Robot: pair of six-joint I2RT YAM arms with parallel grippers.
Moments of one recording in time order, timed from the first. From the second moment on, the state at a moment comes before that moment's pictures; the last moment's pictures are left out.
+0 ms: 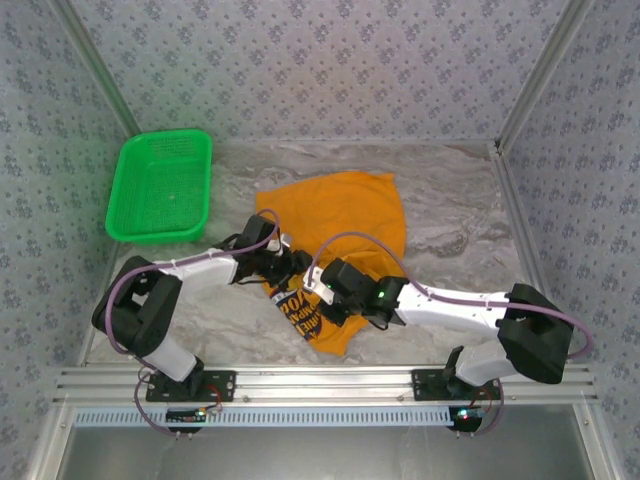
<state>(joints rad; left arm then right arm) -0.56 1.57 0.76 -0.11 0.66 -1.07 1.07 1.38 0.78 -0.28 0.04 -0.07</state>
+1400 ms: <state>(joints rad) -0.77 1.41 1.03 -0.59 0.62 -0.72 0.55 2.31 1.96 -0.91 0.04 0.47</state>
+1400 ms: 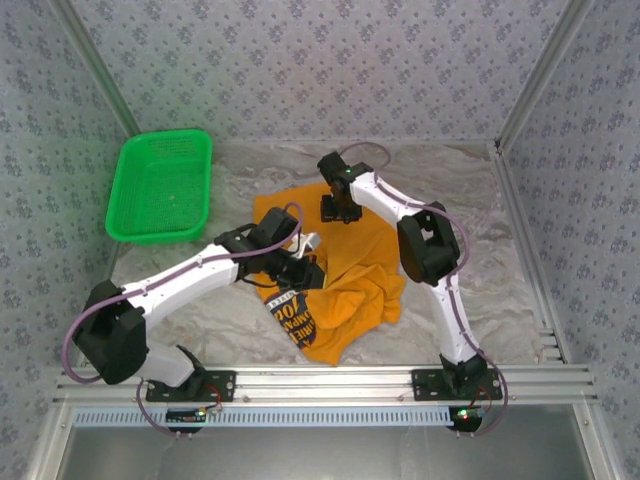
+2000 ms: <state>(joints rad) -0.77 1.42 1.00 -0.58 0.61 -0.72 0.70 2.22 1.84 -1.05 0.10 0.60</state>
